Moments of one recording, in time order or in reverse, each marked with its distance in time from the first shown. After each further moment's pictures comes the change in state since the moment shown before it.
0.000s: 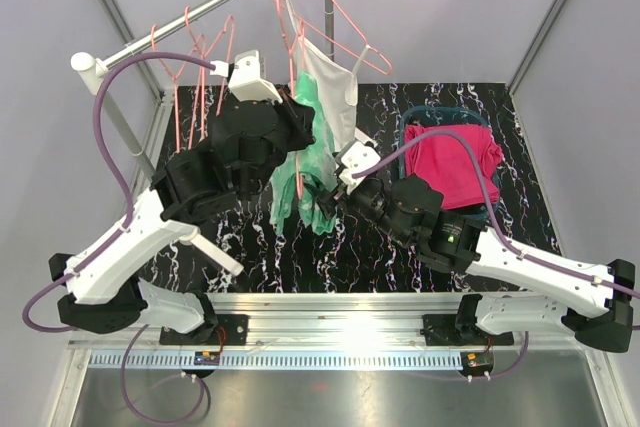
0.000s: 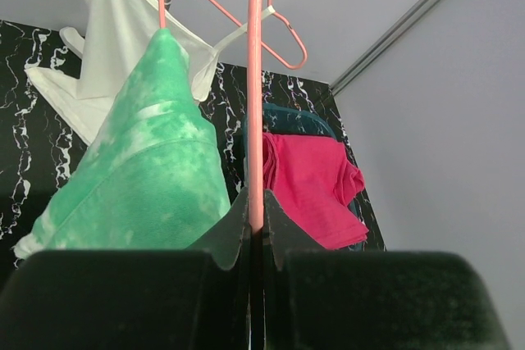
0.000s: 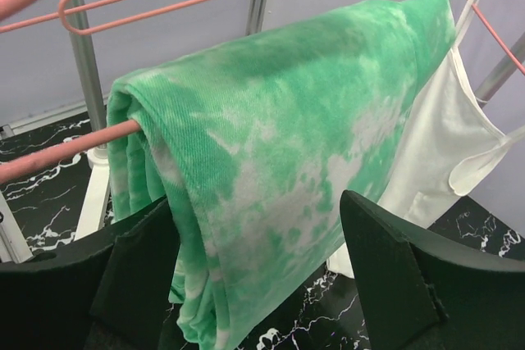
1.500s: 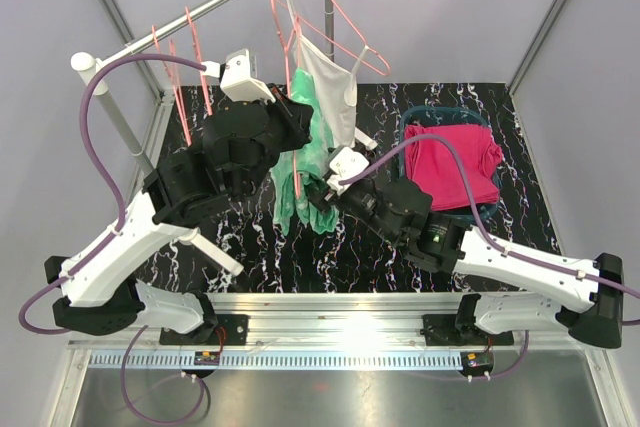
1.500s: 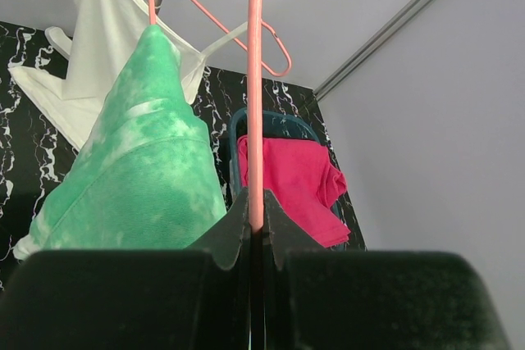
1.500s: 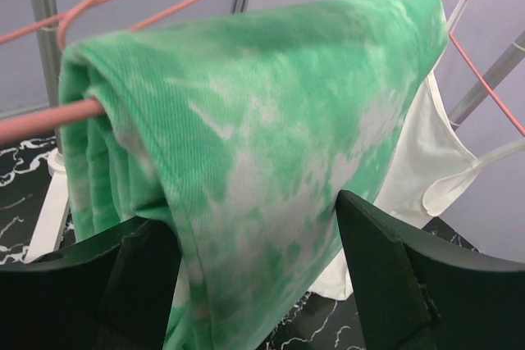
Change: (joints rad) left arm -0.006 -0.023 0.003 0.005 0.007 -0.025; right arm 0.000 0.045 -0.045 0.133 0.018 -0.114
